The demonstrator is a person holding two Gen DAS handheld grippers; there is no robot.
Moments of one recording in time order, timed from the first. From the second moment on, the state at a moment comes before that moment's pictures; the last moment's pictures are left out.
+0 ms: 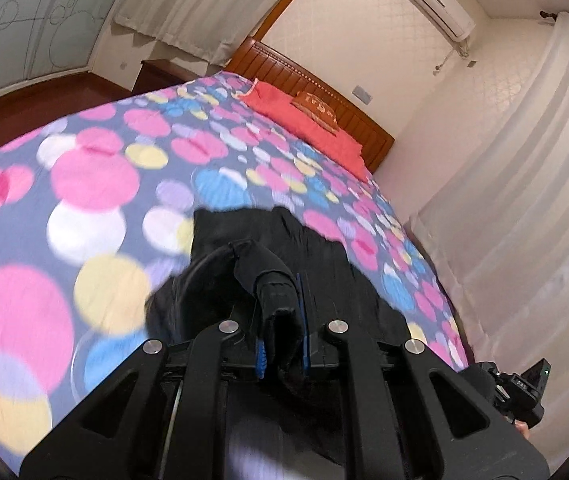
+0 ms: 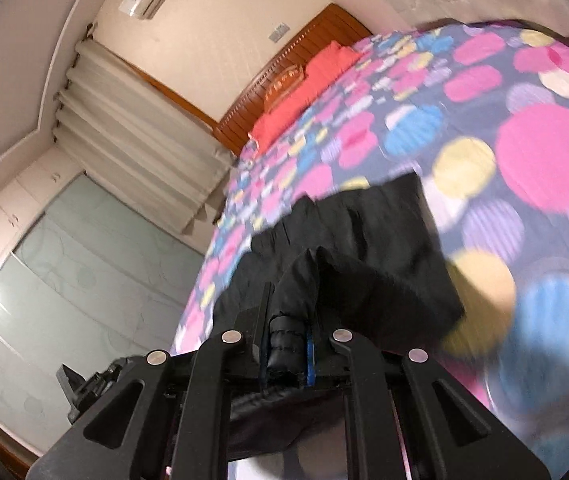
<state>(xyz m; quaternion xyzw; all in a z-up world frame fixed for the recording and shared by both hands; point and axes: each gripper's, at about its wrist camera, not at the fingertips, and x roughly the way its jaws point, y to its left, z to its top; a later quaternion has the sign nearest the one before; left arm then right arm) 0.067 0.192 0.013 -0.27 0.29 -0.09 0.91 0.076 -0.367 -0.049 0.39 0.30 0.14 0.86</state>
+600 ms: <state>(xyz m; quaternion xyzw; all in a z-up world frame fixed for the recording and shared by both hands) 0.347 0.183 -0.035 -0.24 0.37 0.00 0.90 0.342 -0.383 -0.094 0.40 0.36 0.05 0.84</state>
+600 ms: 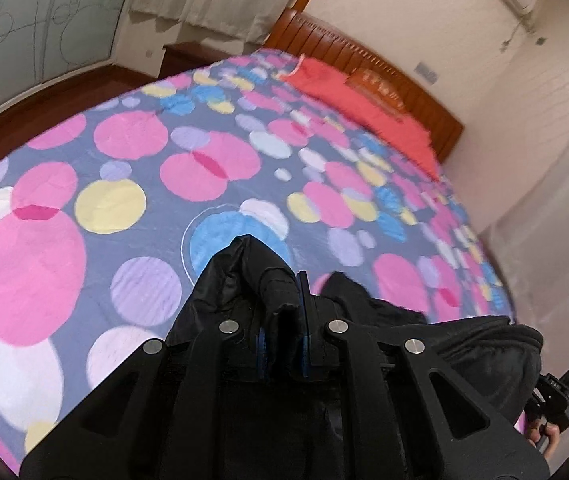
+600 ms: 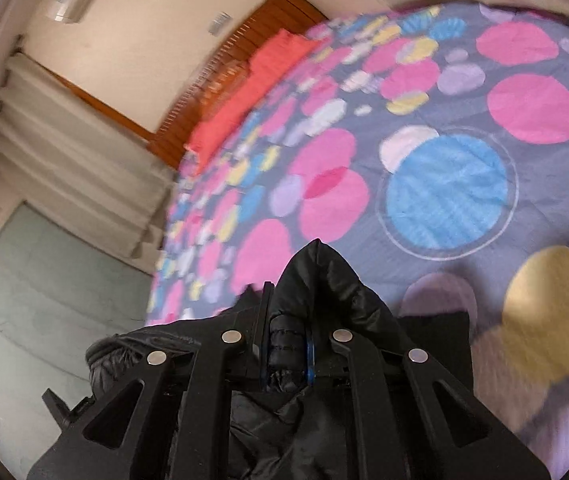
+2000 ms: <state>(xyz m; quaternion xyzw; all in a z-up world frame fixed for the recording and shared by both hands) 0.365 0.054 -0.089 -0.07 0.37 0.00 0.92 0.384 -0.161 -0.101 0.07 0.40 0.07 0.91</state>
